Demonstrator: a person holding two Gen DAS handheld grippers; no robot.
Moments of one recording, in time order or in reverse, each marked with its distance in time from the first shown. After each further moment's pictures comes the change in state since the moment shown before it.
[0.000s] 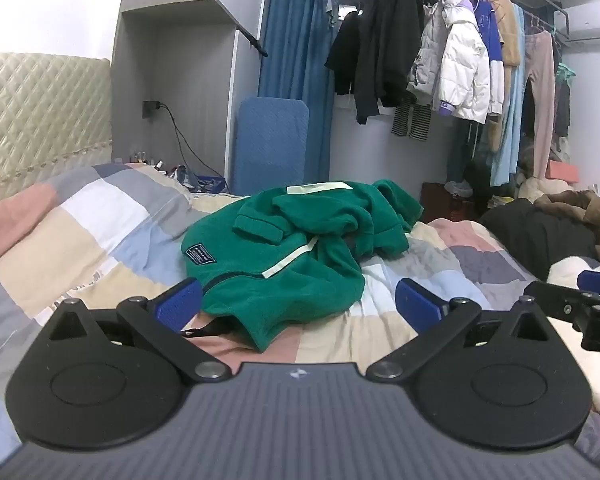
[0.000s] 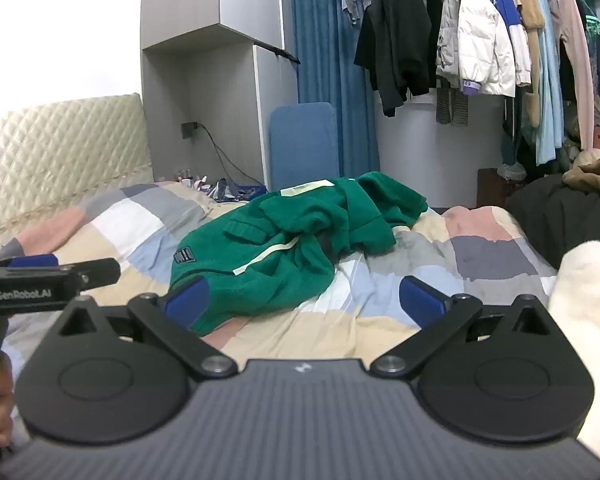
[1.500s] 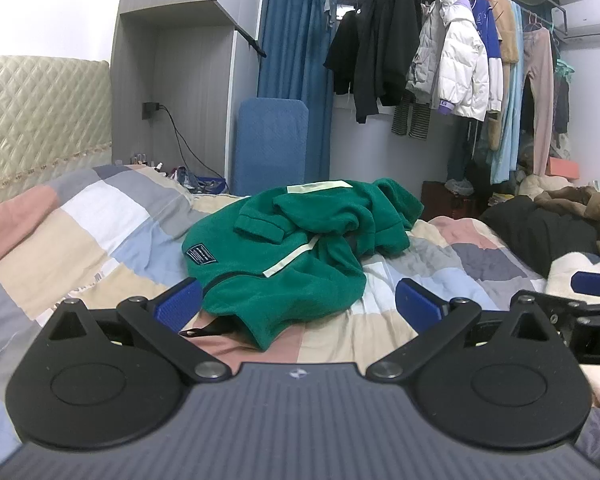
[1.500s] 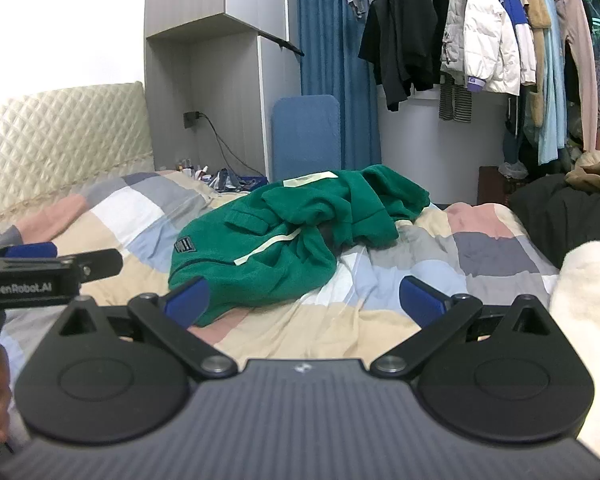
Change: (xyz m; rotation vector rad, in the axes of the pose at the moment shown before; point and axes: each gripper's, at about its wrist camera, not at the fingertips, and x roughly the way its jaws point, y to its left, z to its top) left arm 0.001 -0.002 -0.002 0.005 0.008 -0.001; right arm 0.007 0.009 -0.006 -0.029 0.028 -0.002
